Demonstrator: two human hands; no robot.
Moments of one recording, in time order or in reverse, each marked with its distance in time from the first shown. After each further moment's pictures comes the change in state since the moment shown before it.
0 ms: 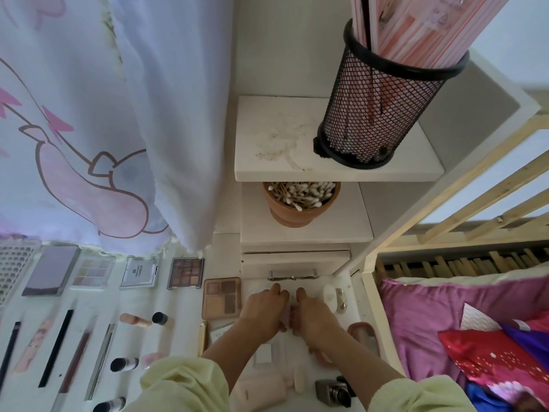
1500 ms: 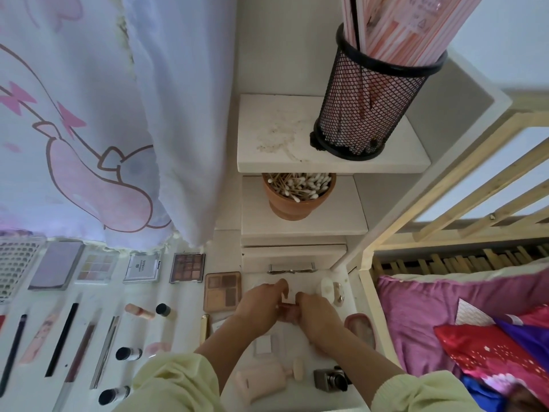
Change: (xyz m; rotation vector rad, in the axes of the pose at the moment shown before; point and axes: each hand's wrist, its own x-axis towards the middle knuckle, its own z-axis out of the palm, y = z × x) left_hand -0.012 -0.009 0.012 -0.313 0.179 0.005; right_hand -0.025 0.000 -0.006 -0.020 0.083 -0.078
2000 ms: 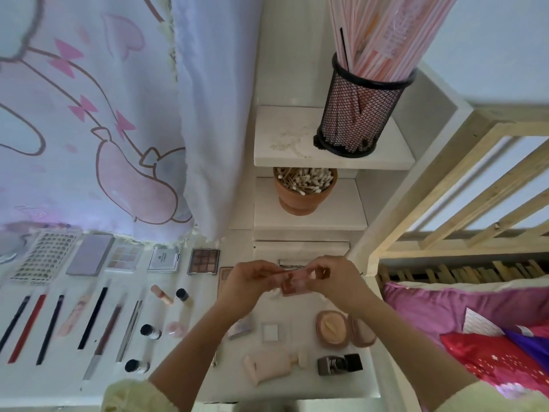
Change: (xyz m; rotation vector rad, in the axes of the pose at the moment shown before) left_hand -0.065 0.015 -0.061 -0.963 0.281 -0.155; right_hand -0.054 -0.010 -0.077 0.528 0.244 -0.216
